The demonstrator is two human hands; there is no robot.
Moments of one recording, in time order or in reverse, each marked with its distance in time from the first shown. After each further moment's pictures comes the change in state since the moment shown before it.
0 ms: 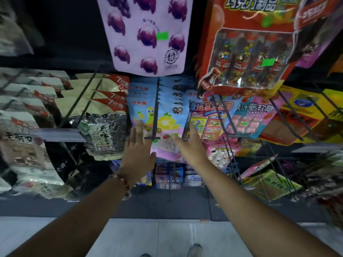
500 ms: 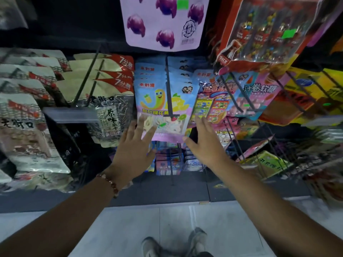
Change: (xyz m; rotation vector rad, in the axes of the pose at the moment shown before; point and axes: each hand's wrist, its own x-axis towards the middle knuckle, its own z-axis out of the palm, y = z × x) left_hand -0.041 -0.044 -0.013 0.074 -0.017 0.218; right_hand -0.041 0.016 0.000 -0.686 -0.031 -0.042
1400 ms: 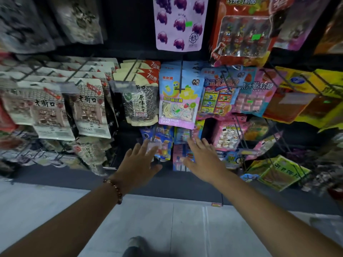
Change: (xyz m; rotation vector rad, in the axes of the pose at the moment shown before) left_hand -0.183 0.056 -0.021 0.061 -0.218 -0.193; right_hand -0.172 -0.018 0.005 -0.212 -0.250 -0.215
